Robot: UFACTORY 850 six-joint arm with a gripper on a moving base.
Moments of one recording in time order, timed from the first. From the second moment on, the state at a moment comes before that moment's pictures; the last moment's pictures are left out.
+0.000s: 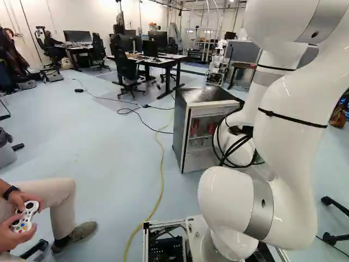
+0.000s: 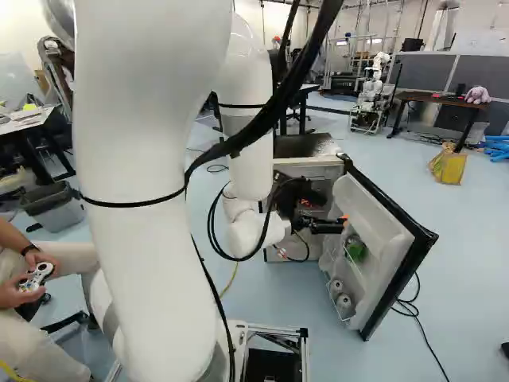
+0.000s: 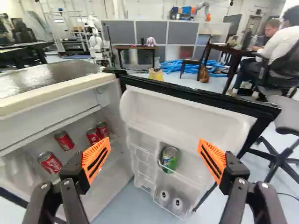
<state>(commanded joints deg) -30.2 -16.2 -14.7 12.7 76.6 0.0</state>
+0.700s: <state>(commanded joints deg) -24.5 -12.8 -10.5 1.5 76.0 0.0</state>
